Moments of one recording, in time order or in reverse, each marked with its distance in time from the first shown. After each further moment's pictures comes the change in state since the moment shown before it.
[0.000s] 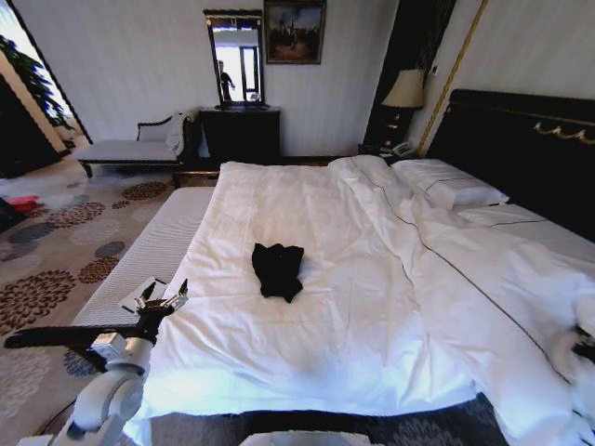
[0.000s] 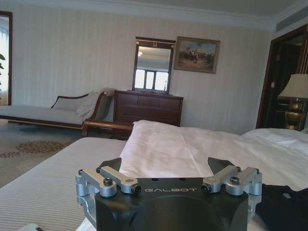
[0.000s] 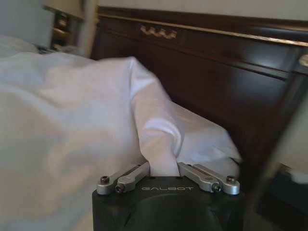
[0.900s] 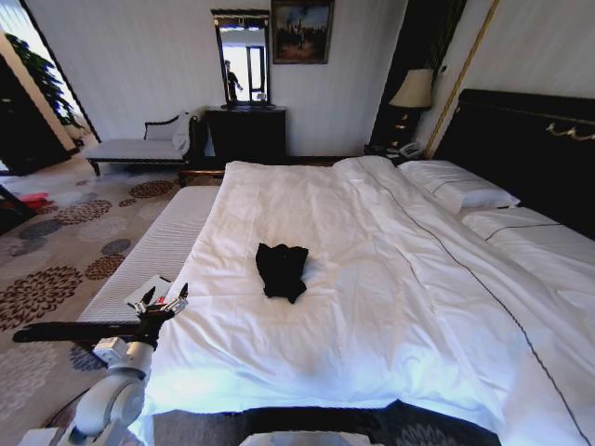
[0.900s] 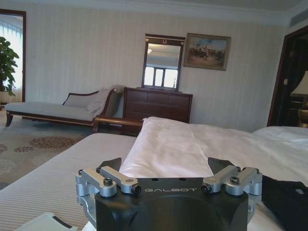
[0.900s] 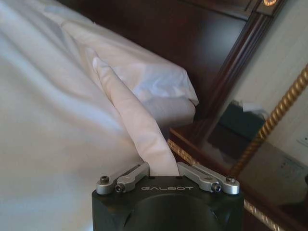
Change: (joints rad) left arm 0.017 -0.016 0.000 0.004 0.012 -0.005 -0.001; right arm 0.060 0.078 -0.030 -0.321 -0.134 0.096 0.021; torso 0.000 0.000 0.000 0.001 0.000
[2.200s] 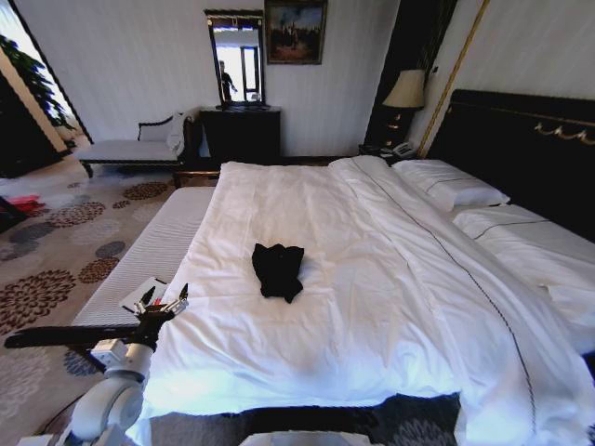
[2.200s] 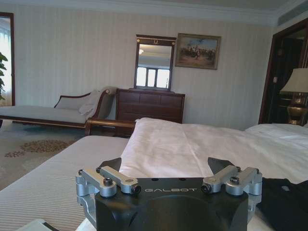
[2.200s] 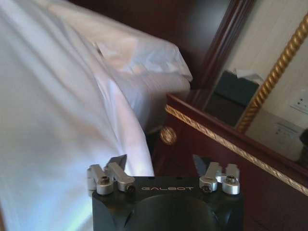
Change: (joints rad) left arm 0.028 0.001 -0.007 -0.035 0.018 0.005 -0.010; right arm 0.063 0.055 -0.075 -0.037 0.023 0.091 0.035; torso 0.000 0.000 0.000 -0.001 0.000
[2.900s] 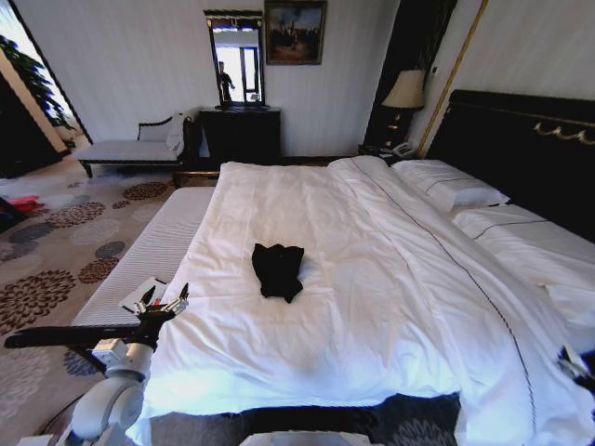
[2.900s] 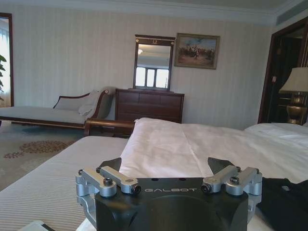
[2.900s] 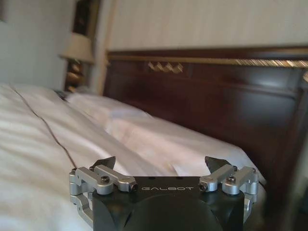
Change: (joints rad) left arm -0.011 0.001 0.005 0.001 0.007 0.007 0.000; right arm -0.122 0.013 0.055 0.561 0.111 -0.057 -0.035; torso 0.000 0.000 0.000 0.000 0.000
